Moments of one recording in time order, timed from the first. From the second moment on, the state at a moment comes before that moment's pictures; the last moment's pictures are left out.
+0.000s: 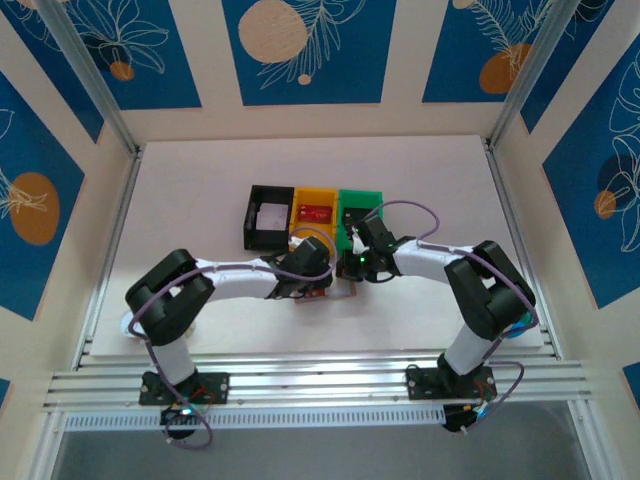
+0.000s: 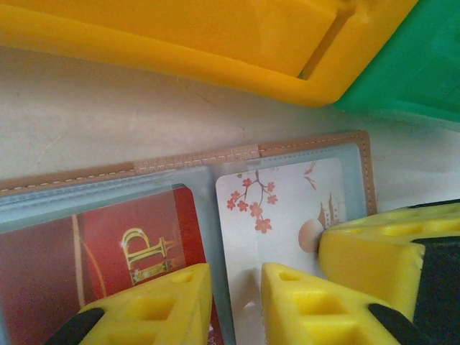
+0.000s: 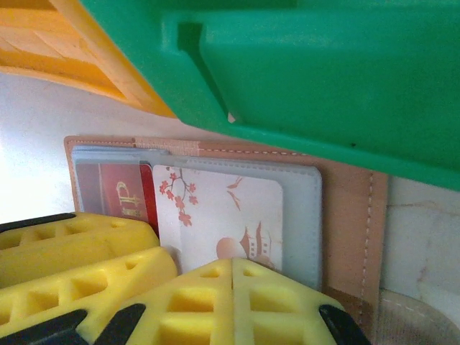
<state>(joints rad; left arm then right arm) -0.90 1.77 0.92 -0.09 -0.07 -0.94 0.55 1.67 0.82 -0.21 -0.39 0.66</state>
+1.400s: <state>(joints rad) -0.90 1.75 0.84 0.06 -0.08 -0.98 0.56 1.74 0.91 -0.30 -0.39 0.65</state>
